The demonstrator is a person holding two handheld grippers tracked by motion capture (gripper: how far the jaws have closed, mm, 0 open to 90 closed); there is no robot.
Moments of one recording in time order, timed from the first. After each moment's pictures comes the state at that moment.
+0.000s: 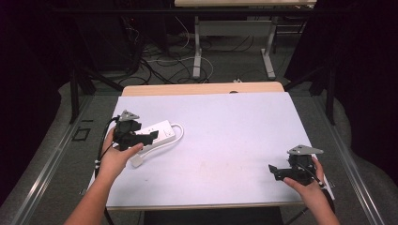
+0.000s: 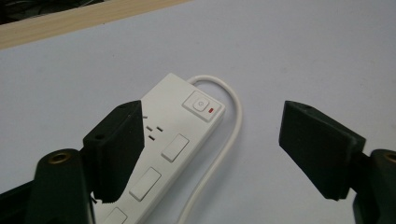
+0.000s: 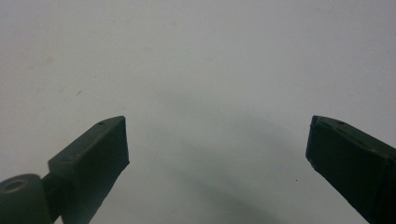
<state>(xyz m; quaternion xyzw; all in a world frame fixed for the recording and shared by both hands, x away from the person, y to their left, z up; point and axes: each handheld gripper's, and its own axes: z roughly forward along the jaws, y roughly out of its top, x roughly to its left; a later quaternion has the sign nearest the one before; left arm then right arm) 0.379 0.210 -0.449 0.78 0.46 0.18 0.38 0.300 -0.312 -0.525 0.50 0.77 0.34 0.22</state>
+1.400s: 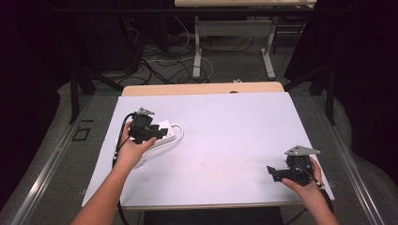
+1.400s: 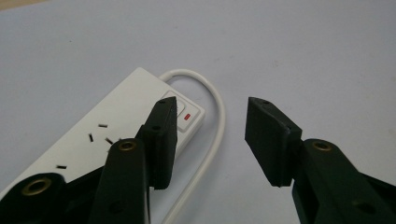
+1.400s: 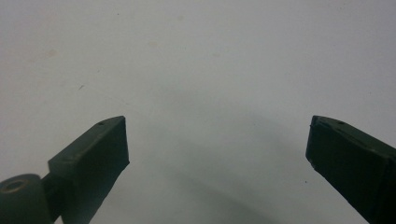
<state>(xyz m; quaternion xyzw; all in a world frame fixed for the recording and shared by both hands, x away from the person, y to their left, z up) 0.410 0.178 -0.467 0.80 0.47 0.13 0.35 0.301 -0.308 -0.529 0.49 0.78 0.33 0.22</state>
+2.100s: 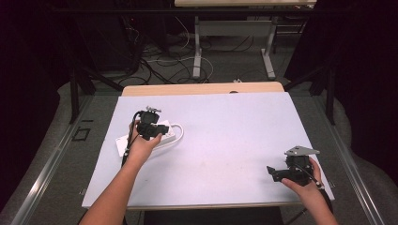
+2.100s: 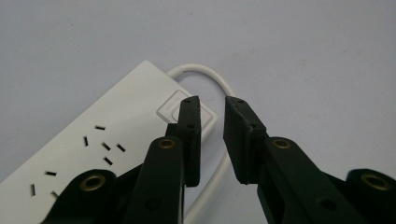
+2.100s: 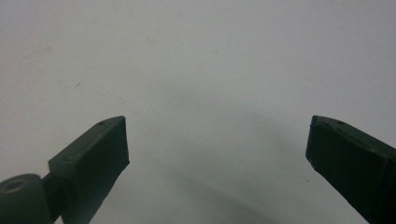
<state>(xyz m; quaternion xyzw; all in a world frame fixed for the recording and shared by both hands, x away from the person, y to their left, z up) 0.432 0.160 -0.482 0.79 0.51 0.13 0.32 0.302 -0.308 -0.532 0.49 0.78 0.33 0.21</state>
